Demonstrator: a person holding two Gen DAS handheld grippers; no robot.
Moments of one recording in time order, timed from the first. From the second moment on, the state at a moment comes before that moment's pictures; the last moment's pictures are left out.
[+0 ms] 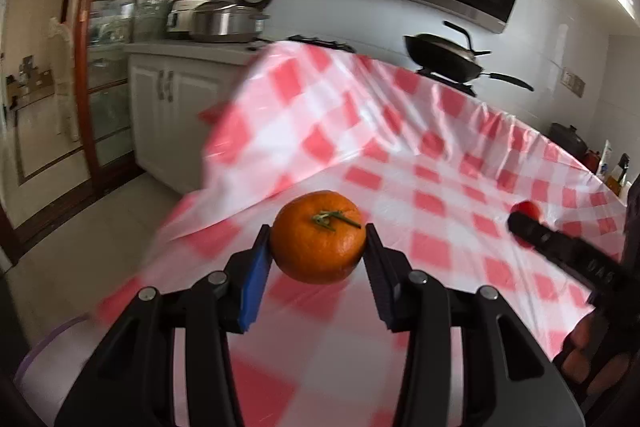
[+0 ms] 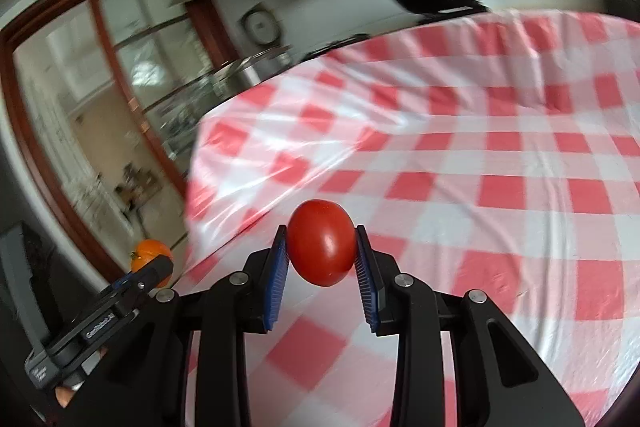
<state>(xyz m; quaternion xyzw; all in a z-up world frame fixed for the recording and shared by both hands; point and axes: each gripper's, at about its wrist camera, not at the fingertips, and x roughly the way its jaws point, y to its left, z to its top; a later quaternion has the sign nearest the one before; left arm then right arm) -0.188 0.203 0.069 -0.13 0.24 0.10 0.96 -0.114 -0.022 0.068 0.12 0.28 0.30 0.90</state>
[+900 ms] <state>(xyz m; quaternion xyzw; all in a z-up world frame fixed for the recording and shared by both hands) -0.367 0.378 -0.048 -0.20 0.37 0.29 0.86 -0.309 0.199 -0.008 -0.21 0.34 0.57 0.72</state>
